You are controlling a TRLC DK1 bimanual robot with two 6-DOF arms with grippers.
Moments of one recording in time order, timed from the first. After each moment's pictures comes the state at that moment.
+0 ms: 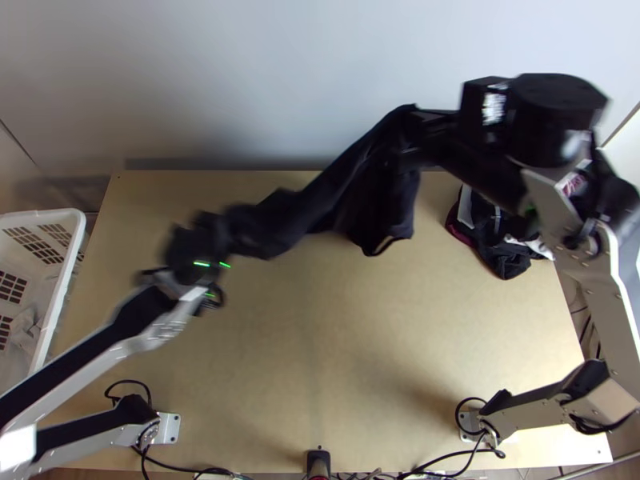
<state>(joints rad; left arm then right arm) -0.66 1.19 1.00 0.01 -0.48 -0.11 0.68 1.57 2.28 -0.92 0.19 0.17</state>
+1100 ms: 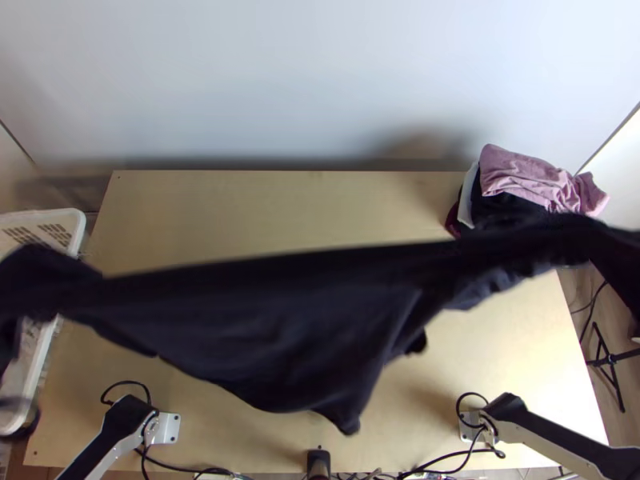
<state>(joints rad) -0.37 0.51 1.37 -0.37 0.15 -0.58 0.53 1.08 2.27 -1.13 -0.33 0.44</state>
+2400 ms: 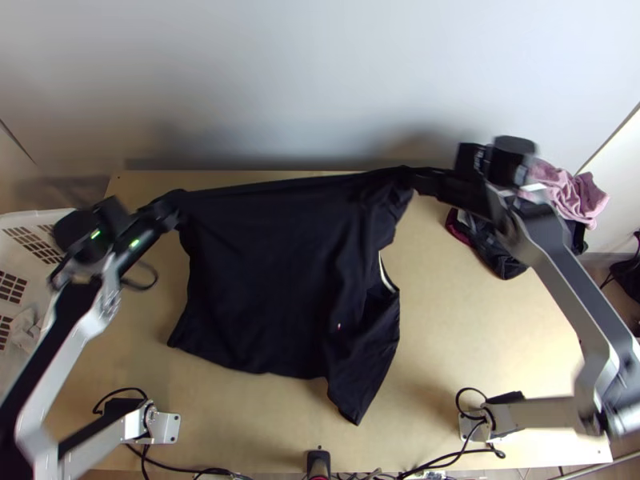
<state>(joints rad) 0.03 1.14 0.84 0.23 0.43 -0.56 0.24 1.49 1.41 -0.29 -0.46 0.43</state>
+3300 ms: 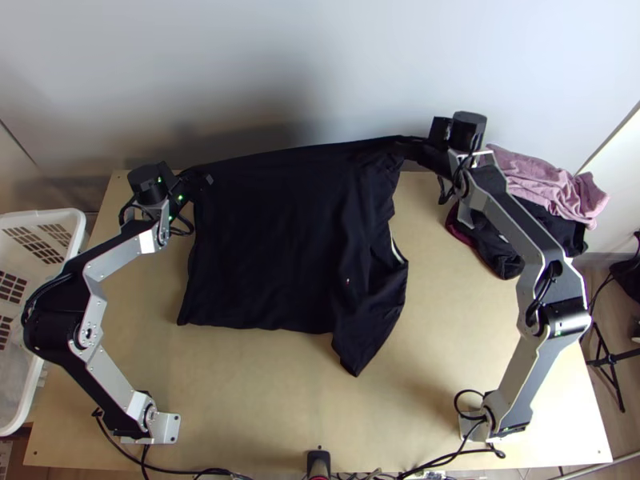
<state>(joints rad) 0.02 1.86 1.20 0.44 0.09 -0.40 0.18 1.96 1.72 -0.10 -0.23 0.29</state>
